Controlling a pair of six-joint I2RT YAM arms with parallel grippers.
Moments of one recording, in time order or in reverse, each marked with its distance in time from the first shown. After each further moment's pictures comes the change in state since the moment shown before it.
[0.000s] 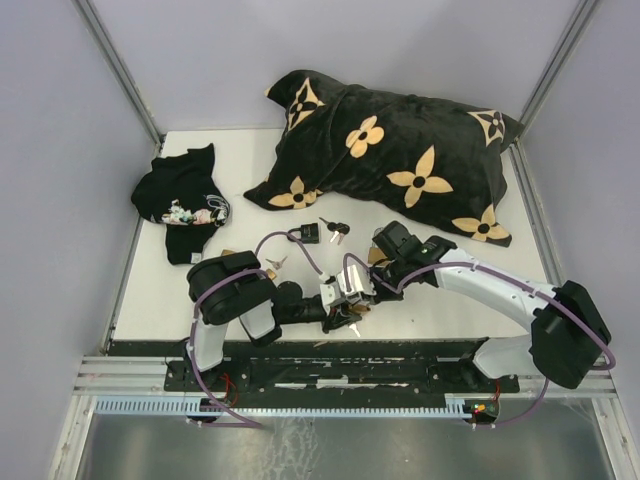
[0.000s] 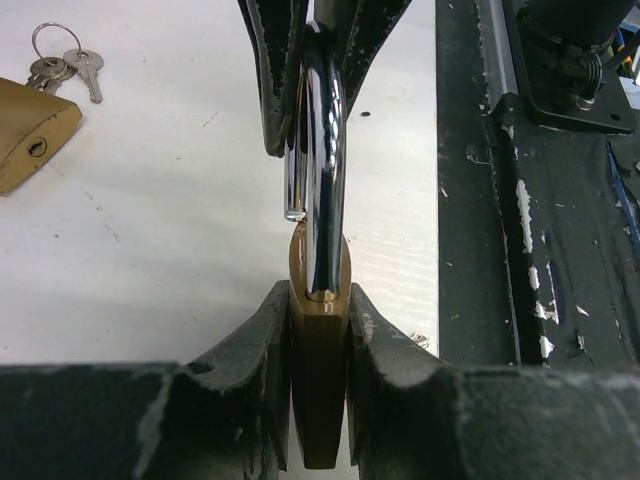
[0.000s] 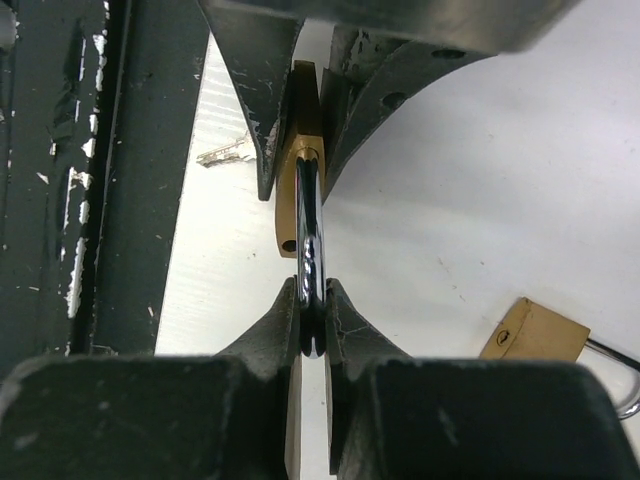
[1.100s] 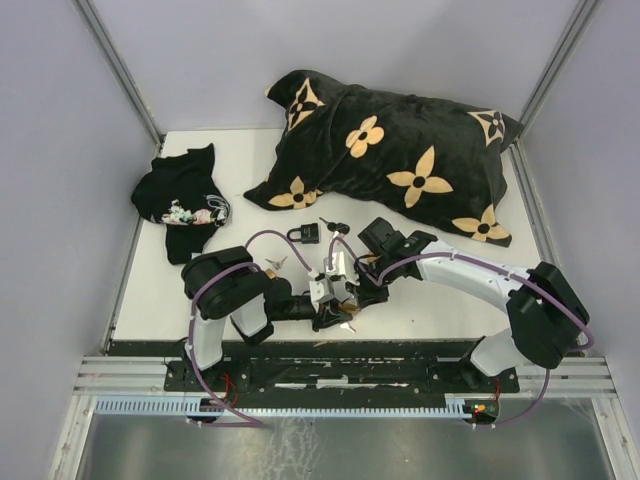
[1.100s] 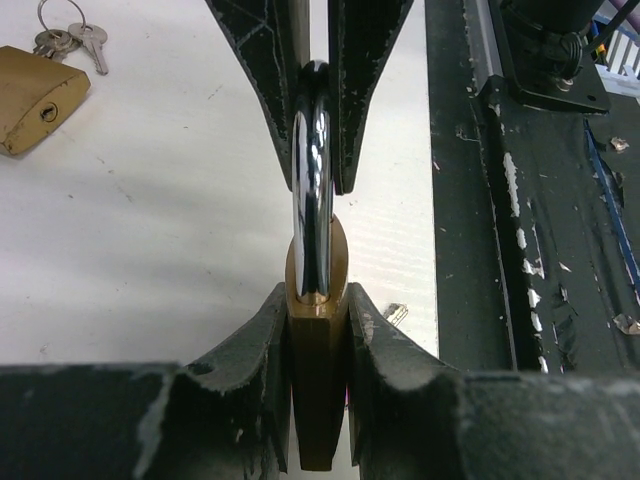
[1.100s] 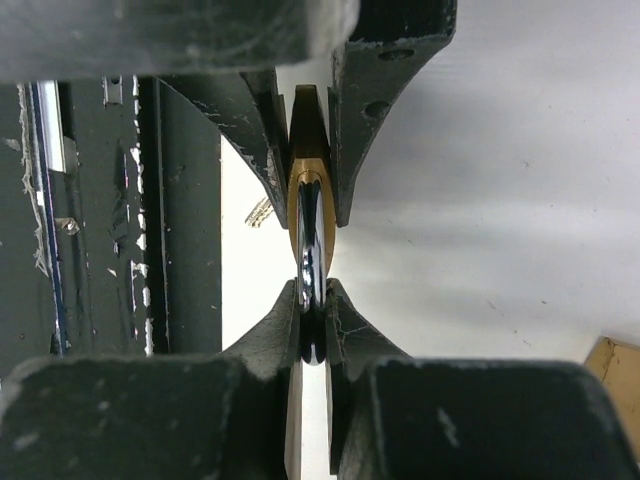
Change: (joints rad) left arm 0.082 0.006 -0.058 0.039 0.114 0.002; right arm 0.034 0.164 0.078 0.055 -0.062 0.309
